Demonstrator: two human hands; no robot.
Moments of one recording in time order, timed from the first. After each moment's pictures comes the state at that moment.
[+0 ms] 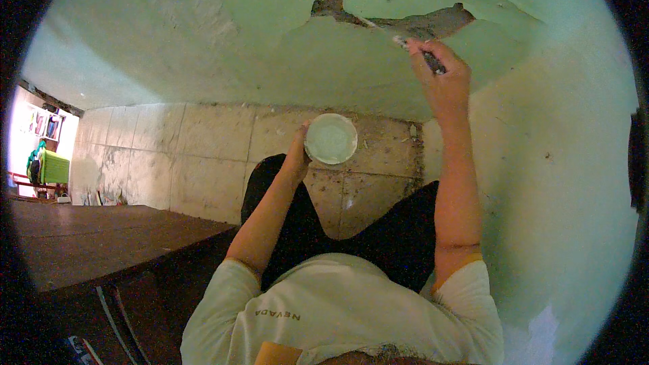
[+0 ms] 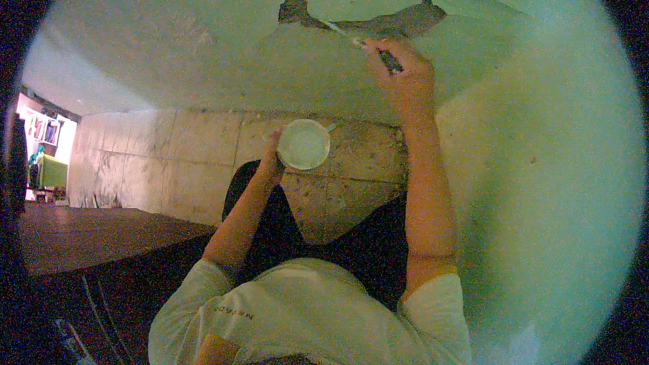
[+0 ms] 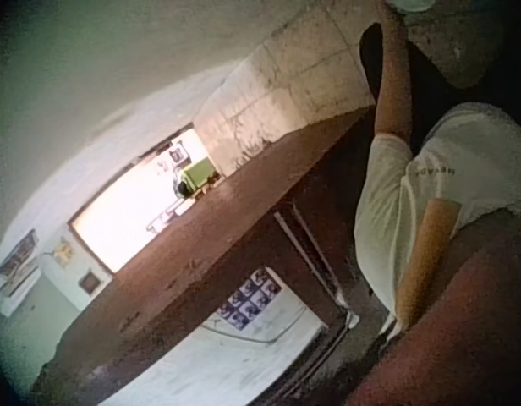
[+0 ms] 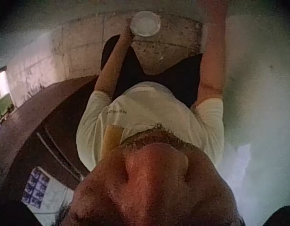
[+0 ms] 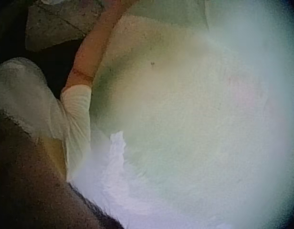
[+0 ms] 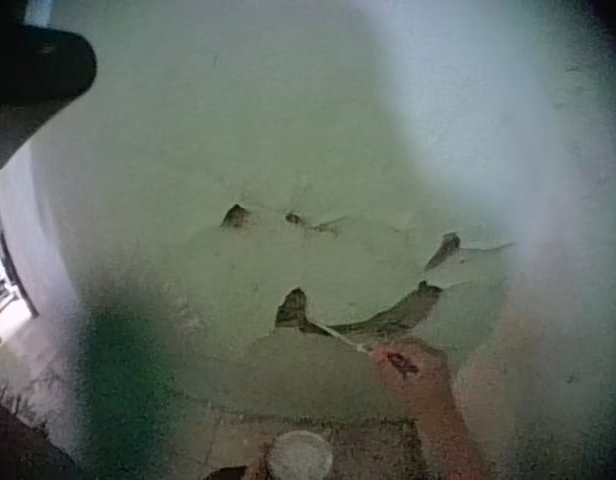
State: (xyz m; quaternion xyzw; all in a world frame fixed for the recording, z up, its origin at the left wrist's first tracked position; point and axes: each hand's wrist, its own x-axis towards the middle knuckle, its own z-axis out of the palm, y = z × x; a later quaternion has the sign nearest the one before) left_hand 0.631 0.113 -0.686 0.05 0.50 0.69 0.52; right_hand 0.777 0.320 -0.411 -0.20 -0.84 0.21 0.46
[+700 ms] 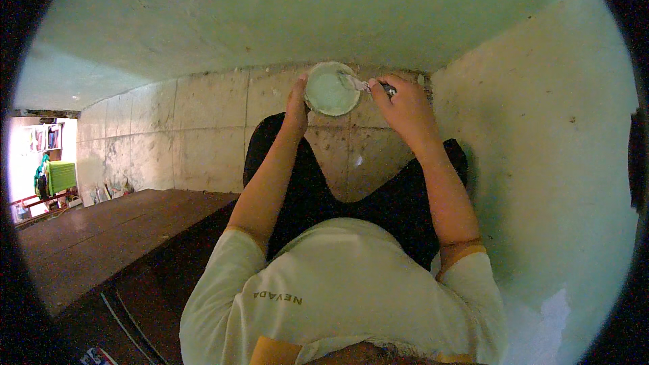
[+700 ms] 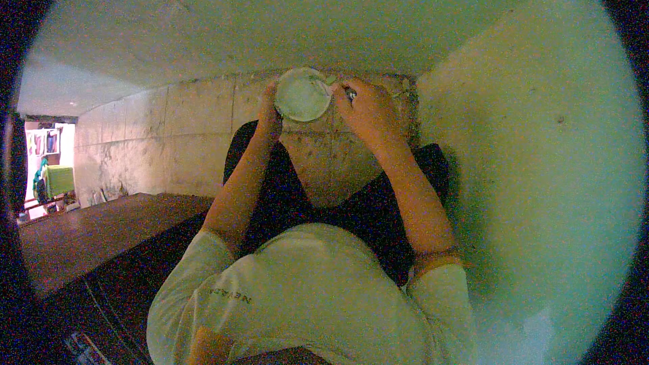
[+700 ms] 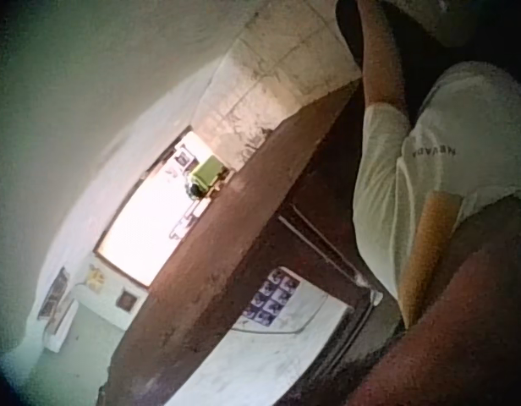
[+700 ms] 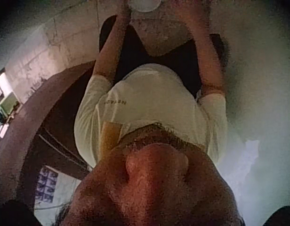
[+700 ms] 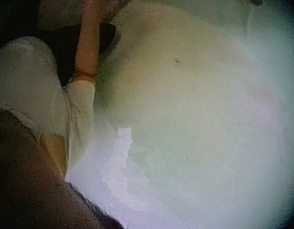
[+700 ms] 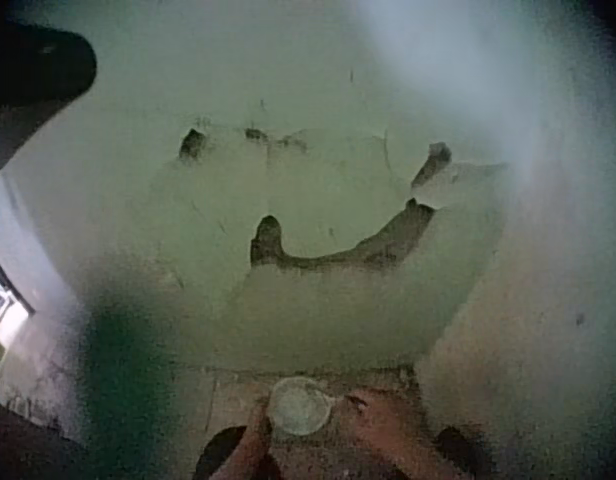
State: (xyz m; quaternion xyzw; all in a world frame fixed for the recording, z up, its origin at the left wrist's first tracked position) left_hand 0.614 0.131 -0.730 0.07 0.52 0.72 0.44; right_hand 0.811 0.247 -0.543 -0.34 -0.87 0.28 0.20
